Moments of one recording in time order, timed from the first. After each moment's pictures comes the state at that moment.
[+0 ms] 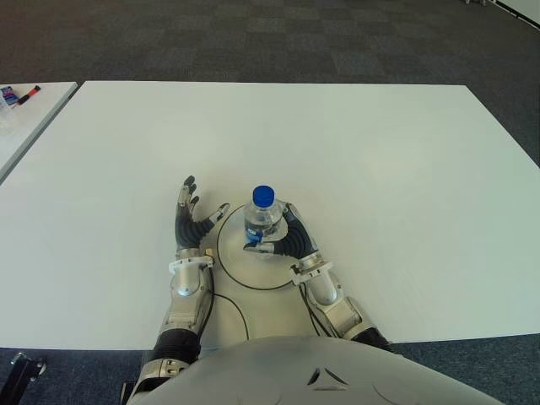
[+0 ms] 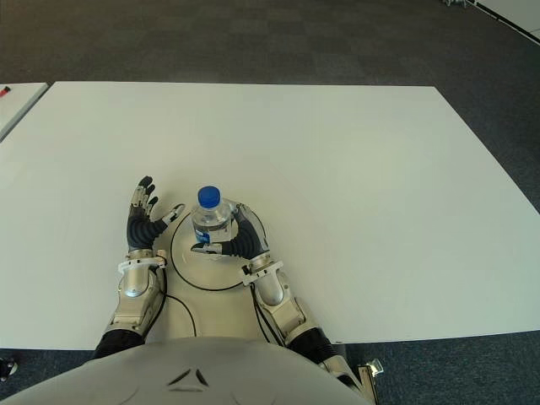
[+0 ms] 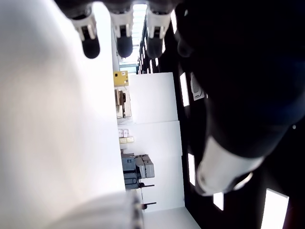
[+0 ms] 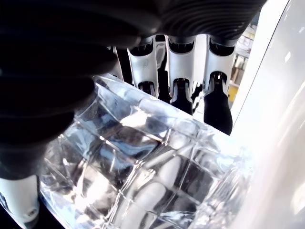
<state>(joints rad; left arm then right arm) 0.14 -0.03 0.06 0.48 0.12 -0.57 0.22 0.05 -0.02 0.43 0.37 -0.44 -0.66 -0.25</state>
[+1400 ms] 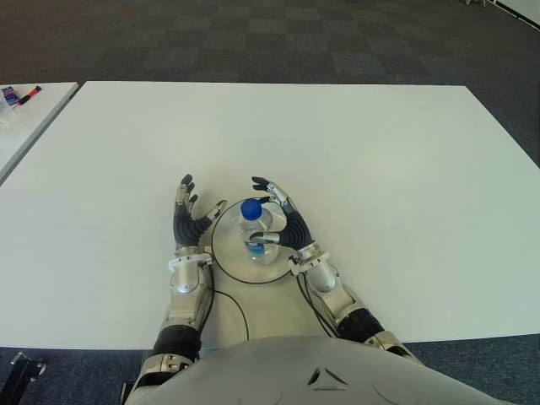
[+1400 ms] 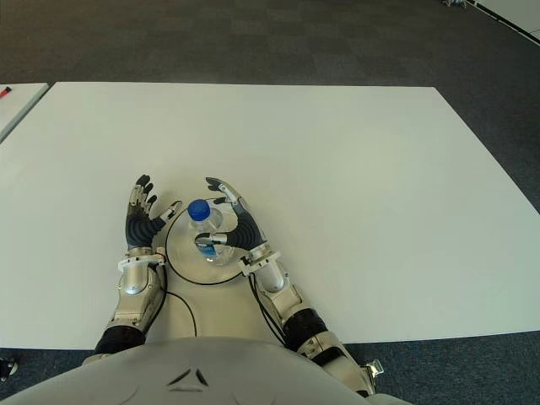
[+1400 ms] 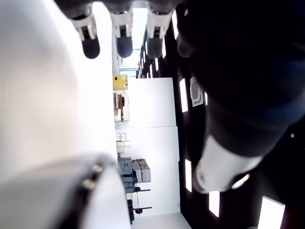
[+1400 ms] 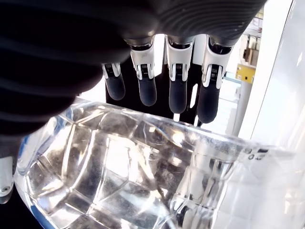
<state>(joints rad) 0.11 -0.03 0.07 0.52 0.08 -0.59 0.22 -0.06 0.02 0.38 0.59 -0.36 -0.84 -0.18</state>
